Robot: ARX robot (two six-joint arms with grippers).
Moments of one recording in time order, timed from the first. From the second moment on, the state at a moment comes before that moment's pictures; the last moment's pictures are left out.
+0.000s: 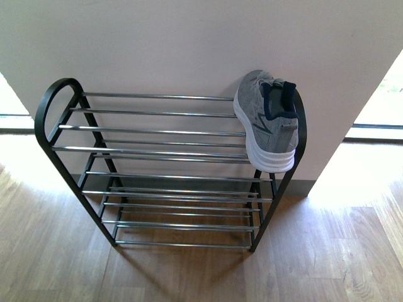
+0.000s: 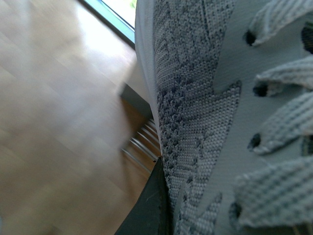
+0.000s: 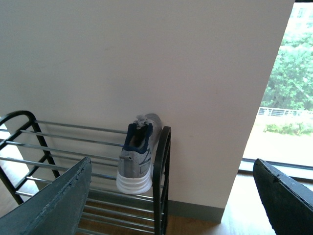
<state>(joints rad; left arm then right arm) -0.20 0.44 0.28 -0.38 -0.33 -0.80 0.00 0.00 0.02 0.00 0.00 -0.01</state>
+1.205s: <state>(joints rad) -0.29 1.92 1.14 -0.16 0.19 -0.46 0.00 0.00 0.02 0.00 0.00 -0.01</state>
